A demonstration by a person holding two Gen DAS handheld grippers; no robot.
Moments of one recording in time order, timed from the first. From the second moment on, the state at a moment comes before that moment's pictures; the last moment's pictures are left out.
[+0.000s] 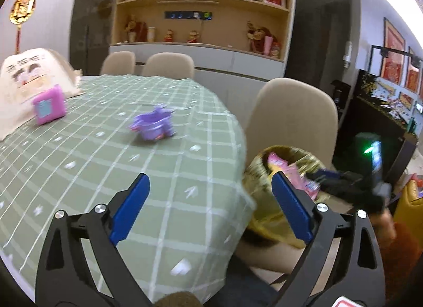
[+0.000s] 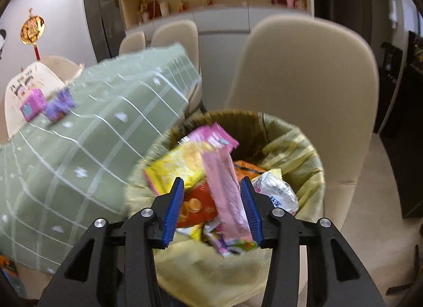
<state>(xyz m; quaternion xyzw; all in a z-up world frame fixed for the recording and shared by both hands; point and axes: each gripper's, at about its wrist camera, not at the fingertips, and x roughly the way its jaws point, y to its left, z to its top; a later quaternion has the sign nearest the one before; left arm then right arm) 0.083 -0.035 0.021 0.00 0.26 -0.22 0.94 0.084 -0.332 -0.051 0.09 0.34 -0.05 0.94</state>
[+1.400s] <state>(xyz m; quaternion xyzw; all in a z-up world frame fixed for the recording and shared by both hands) -0.014 0.025 0.002 0.04 0.24 -0.04 0.97 -0.041 -0.173 -0.024 0.03 0.26 0.03 0.96</state>
